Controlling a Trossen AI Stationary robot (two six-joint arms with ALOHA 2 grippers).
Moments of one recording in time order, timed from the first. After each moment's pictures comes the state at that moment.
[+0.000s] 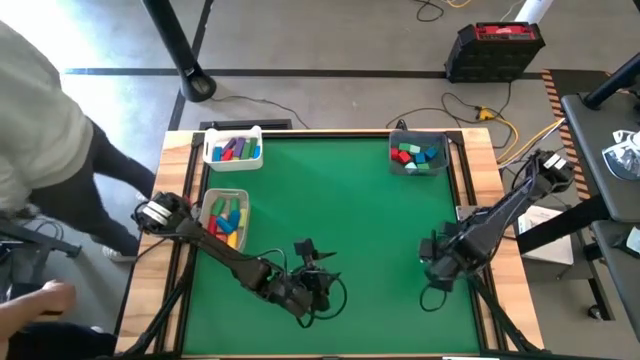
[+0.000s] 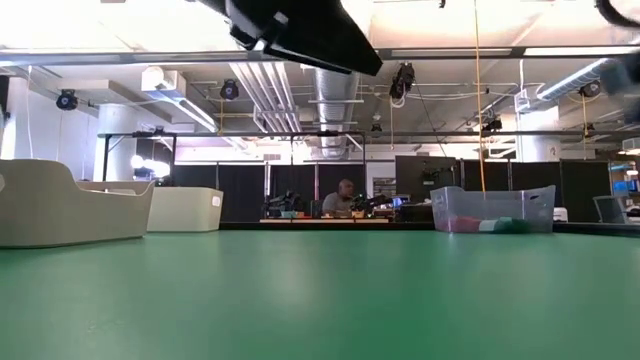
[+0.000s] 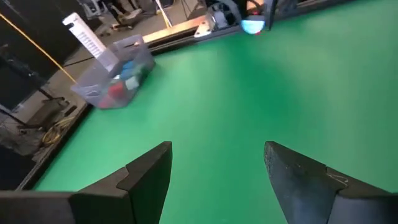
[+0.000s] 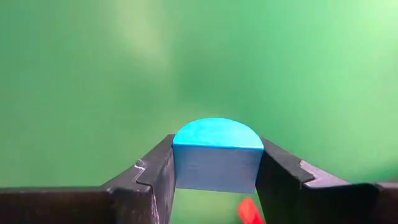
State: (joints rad) left arm -0.53 1.89 1.23 0.02 -0.90 -0.11; right arm 0.70 1.26 0.74 -1.07 0.06 1.00
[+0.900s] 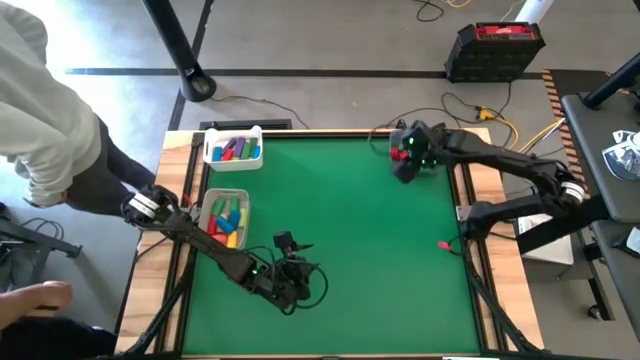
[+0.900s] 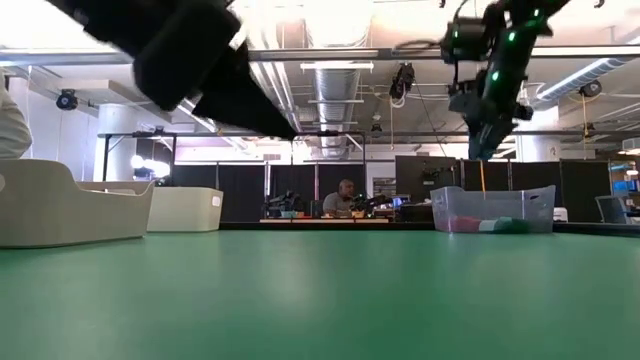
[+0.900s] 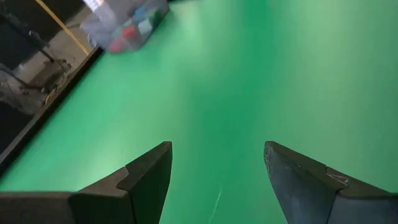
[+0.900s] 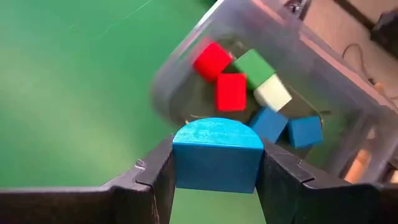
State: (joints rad) left arm -0.55 1.77 1.00 -0.08 -0.90 -0.34; right arm -0.60 1.24 0.97 -0.88 0.24 0.22
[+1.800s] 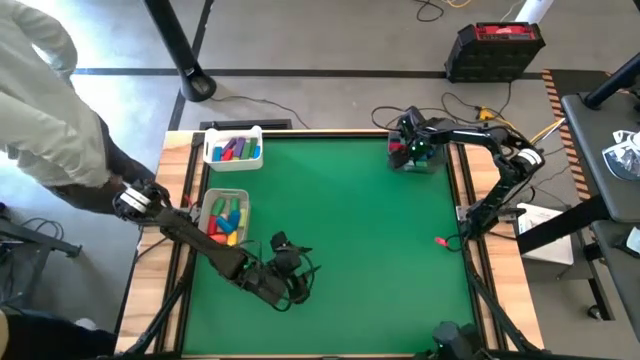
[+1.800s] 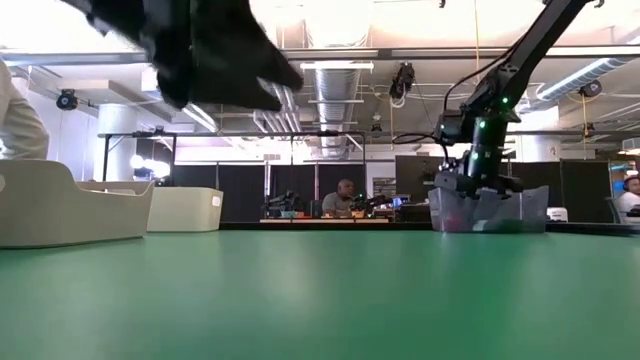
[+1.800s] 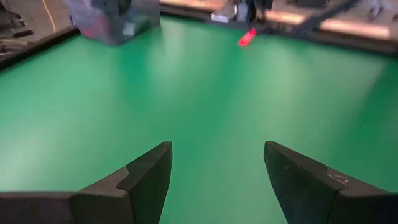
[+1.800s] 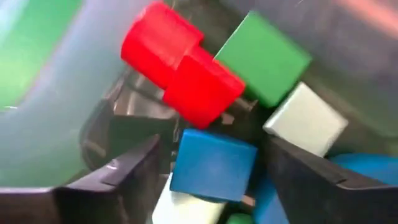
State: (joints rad) left arm -0.56 1.69 0.92 0.11 -0.85 -0.59; right arm -0.97 1.67 0.92 -0.51 0.03 0.12
